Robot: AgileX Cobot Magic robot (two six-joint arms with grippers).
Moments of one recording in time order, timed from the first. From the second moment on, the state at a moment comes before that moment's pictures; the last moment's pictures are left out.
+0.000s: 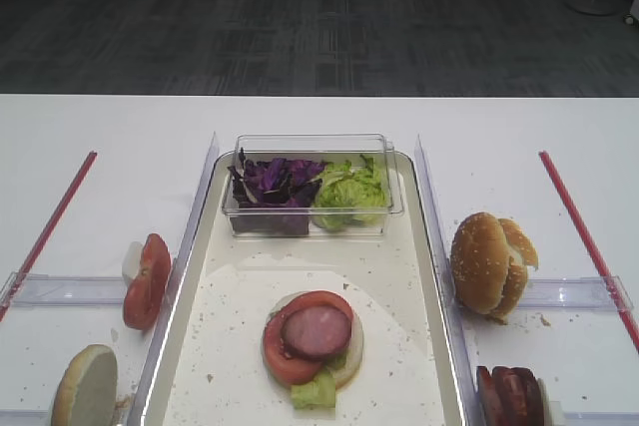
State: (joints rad) left arm 0.01 -0.02 -0.49 0.07 1.19 -0.06; right arm 0.01 0.04 -0.48 0.07 1.12 0.01
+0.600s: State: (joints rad) left arm 0.01 -0.02 -0.49 0.07 1.19 -0.06; right arm 0.01 0.04 -0.48 0.08 1.12 0.00
